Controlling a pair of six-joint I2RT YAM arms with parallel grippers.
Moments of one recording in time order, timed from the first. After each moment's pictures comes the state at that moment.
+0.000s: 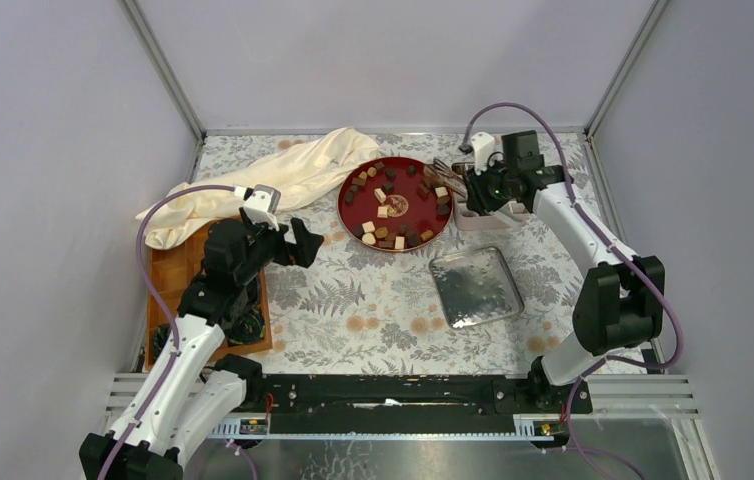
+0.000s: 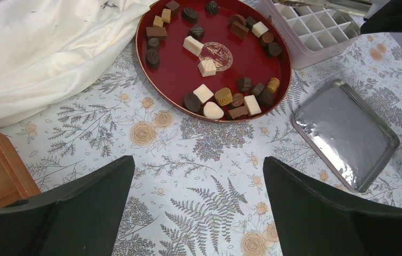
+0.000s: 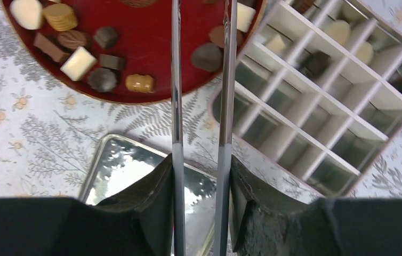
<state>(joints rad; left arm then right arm) -0.26 0.76 0.65 -0.18 0.26 -0.17 0.24 1.60 1.32 -0.59 -0.31 -0.37</state>
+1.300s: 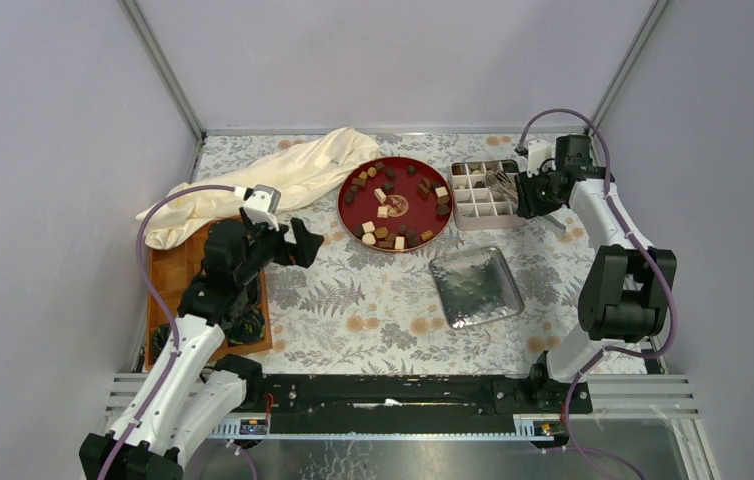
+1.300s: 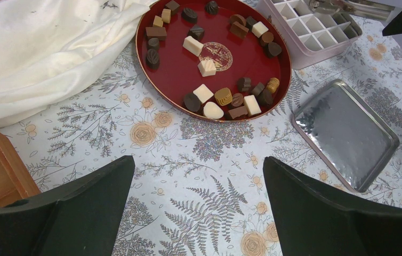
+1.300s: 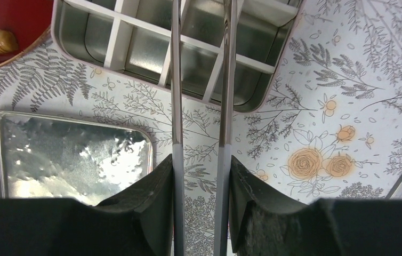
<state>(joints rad) -0.26 0.76 0.65 -0.18 0.26 -0.17 -0.08 1.65 1.31 -0.66 -0.27 -0.41</state>
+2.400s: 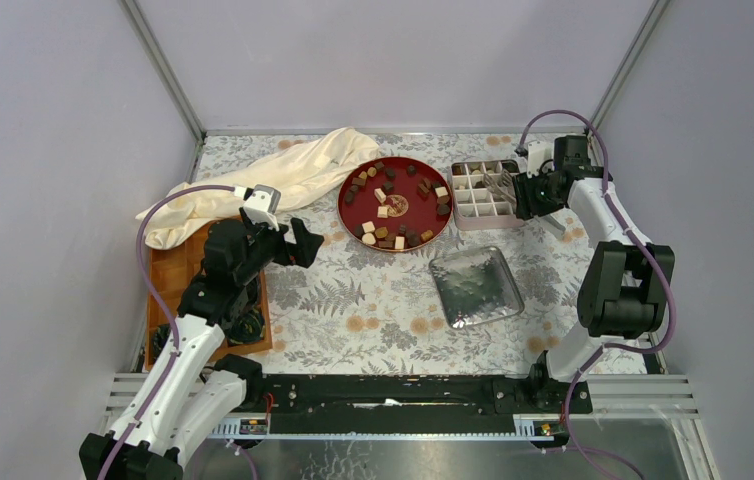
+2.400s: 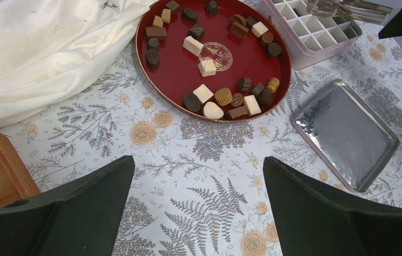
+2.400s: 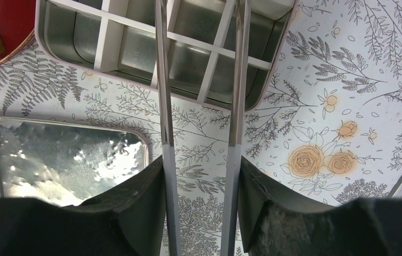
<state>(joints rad) -0.26 0.76 0.65 -0.18 0.26 -0.17 -0.08 1.68 1.31 -0.66 -0.24 -0.39</state>
